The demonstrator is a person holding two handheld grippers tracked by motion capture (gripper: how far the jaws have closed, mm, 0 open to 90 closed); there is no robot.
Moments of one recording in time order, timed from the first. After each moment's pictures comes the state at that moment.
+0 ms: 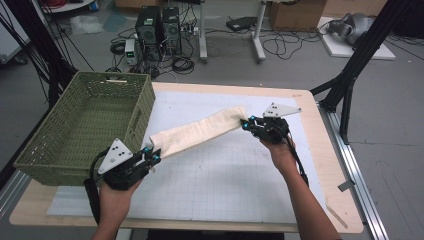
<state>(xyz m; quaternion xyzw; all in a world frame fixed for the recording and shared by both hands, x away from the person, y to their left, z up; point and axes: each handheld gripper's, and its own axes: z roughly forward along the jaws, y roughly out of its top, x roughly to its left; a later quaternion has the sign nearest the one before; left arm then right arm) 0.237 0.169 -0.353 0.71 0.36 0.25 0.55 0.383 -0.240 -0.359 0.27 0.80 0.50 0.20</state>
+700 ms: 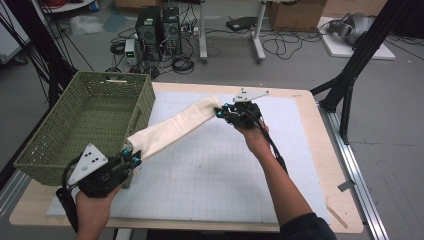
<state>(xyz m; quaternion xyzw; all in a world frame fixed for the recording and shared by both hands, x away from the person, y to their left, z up) 0.215 0.202 -0.340 0.70 0.38 0.28 0.54 0.422 -0.168 -0.345 0.23 0.81 0.51 0.18</state>
